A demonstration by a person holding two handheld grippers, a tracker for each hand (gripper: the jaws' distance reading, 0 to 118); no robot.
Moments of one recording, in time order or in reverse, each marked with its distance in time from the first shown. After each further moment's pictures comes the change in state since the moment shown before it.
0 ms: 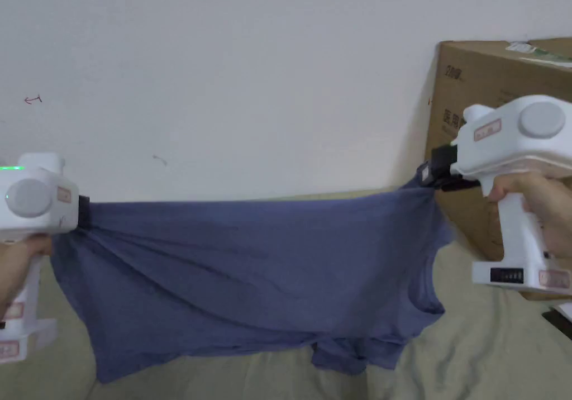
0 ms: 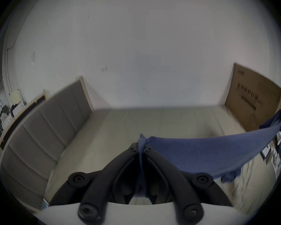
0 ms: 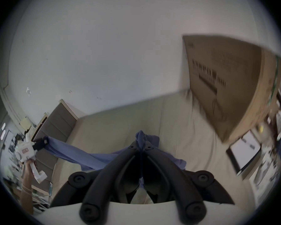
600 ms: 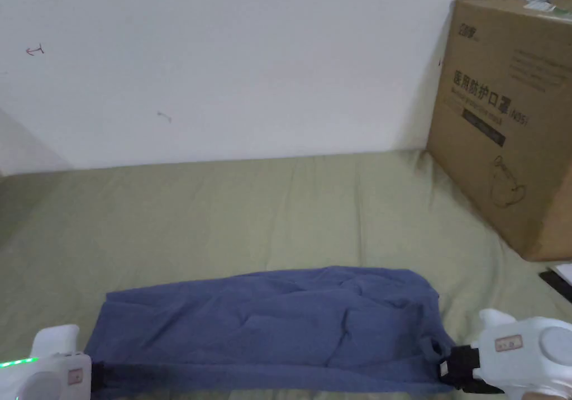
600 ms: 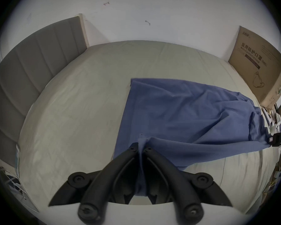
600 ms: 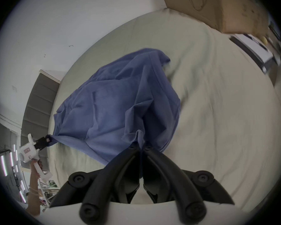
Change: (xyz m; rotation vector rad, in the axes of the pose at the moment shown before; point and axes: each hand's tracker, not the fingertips) left arm -0.021 -0.263 0.004 -0.288 -0.042 0.090; right arm 0.094 -0.274 -0.028 -0.391 -0.018 -0.170
